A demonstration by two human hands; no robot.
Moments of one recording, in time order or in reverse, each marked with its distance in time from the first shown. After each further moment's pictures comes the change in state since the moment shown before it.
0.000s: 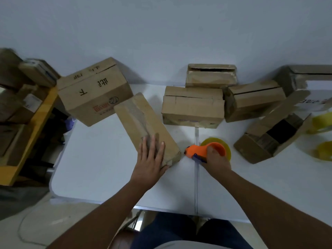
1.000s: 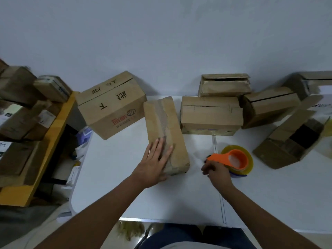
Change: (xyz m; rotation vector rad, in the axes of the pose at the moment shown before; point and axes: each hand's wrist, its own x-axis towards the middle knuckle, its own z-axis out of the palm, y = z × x) left_hand 0.009 -0.106 -0.016 -0.036 -0.157 0.257; right_hand -0.022 -0.083 0.038 0.885 0.180 0.046
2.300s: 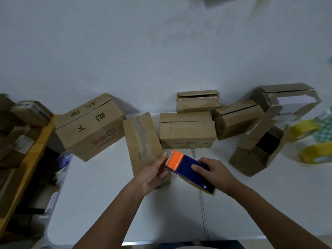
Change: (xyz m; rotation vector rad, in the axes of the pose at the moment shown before) left_hand 0.054 0.071 -0.076 -2.000 -0.113 -0.730; right_hand -0.026 -0.064 -0.106 -0.158 -0.236 -0.272
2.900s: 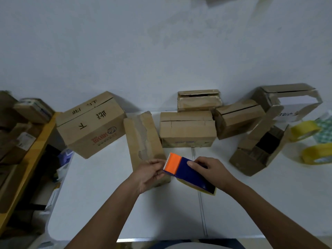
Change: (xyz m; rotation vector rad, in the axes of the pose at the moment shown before) left_hand -0.011 0.005 -0.004 0.071 0.027 0.012; right_hand 0.006 -0.004 0.003 -0.017 -0.012 0.005
